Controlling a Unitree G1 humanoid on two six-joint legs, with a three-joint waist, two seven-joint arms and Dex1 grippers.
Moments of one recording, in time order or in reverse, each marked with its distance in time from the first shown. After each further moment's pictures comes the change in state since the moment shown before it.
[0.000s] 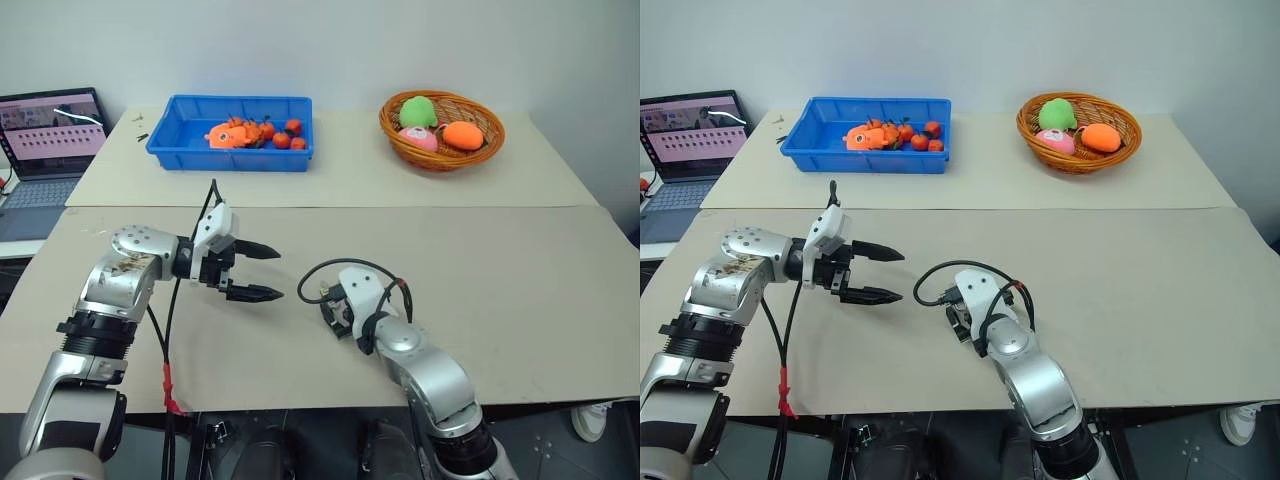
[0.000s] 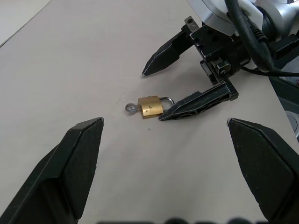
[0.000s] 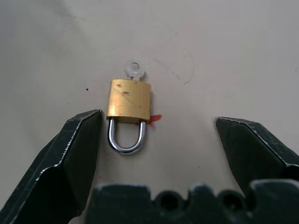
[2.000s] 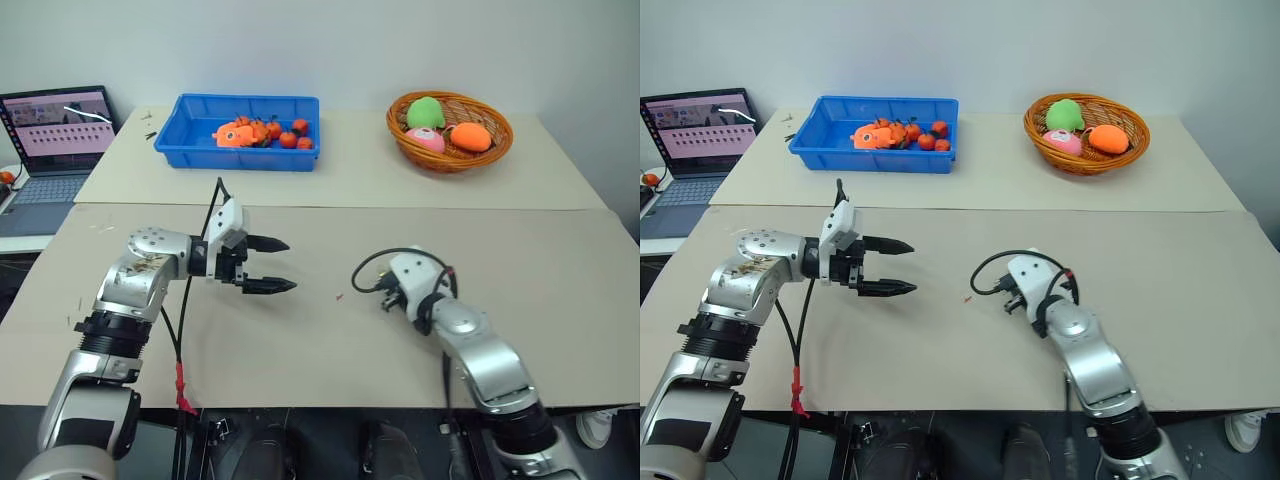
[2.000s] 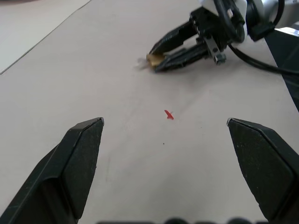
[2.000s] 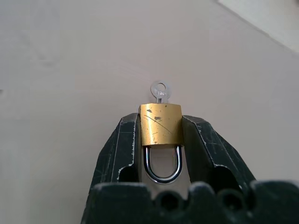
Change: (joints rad) left arm -0.002 -0.090 0.003 -0.001 0.000 0.011 0.118; right arm -0.011 -0.457 -0.162 0.071 0.012 -0.379 0.338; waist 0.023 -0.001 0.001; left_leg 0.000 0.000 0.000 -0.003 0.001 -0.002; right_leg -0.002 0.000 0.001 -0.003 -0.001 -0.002
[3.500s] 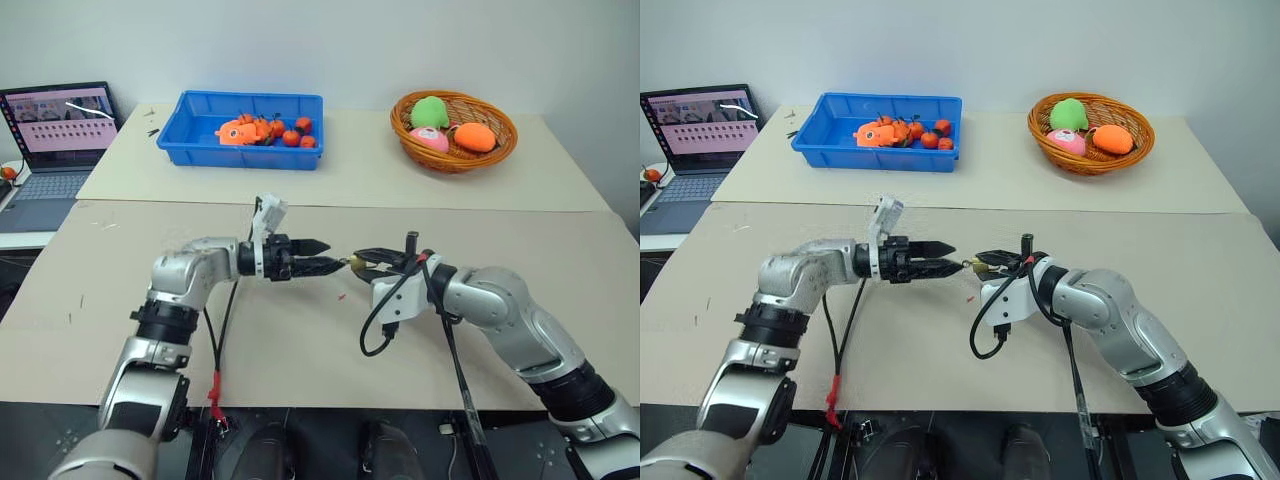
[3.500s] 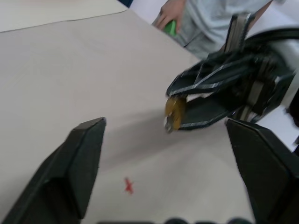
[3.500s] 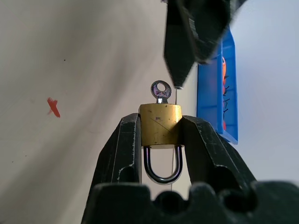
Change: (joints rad) left arm -0.157 -0.222 0.062 0.076 -0.241 0.516 0.188; right arm -0.154 -0.209 0.114 0.132 -0.384 -0.884 0.297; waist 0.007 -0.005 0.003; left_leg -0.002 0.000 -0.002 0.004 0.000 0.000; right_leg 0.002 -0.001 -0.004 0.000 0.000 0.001
